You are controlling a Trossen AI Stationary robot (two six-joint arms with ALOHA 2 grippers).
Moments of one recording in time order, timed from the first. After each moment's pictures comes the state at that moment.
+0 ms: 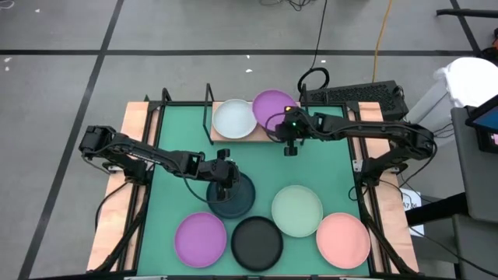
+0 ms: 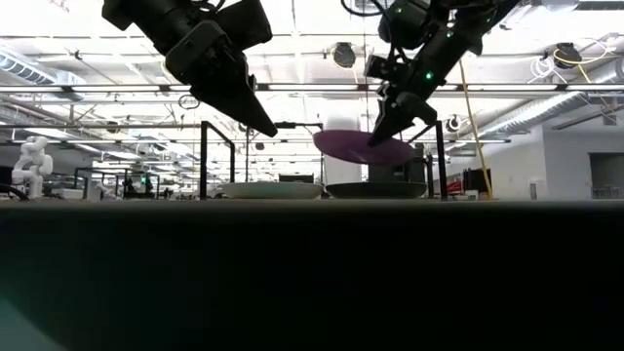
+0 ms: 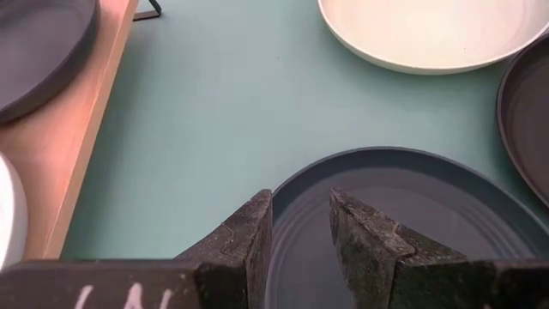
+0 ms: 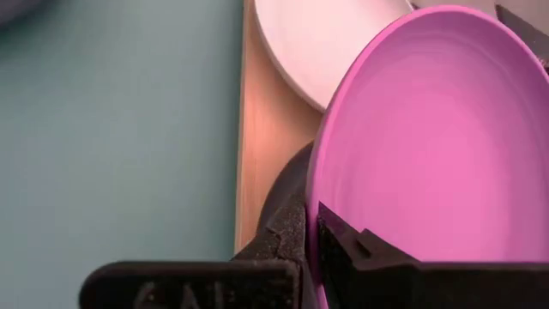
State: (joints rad) left arm -0.14 1.50 0.91 -0.18 -0.20 0.00; right arm -0.34 1.43 0.96 -0.34 0.13 -0.52
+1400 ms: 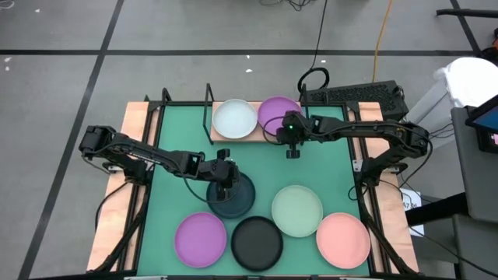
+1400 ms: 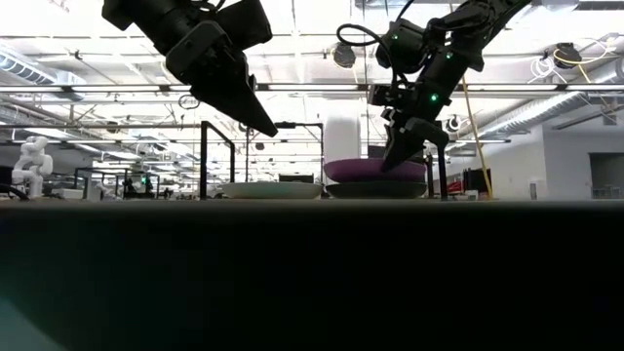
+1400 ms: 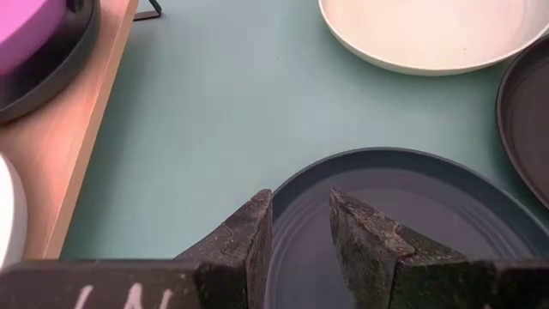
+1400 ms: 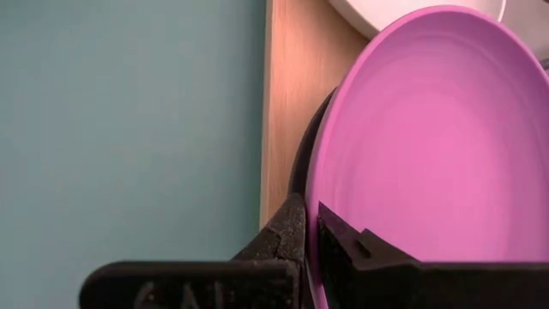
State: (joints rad) left arm -0.14 1.50 0.91 -0.18 -0.20 -0.01; right arm -0.36 1.48 0.91 -0.36 0.13 -0.51
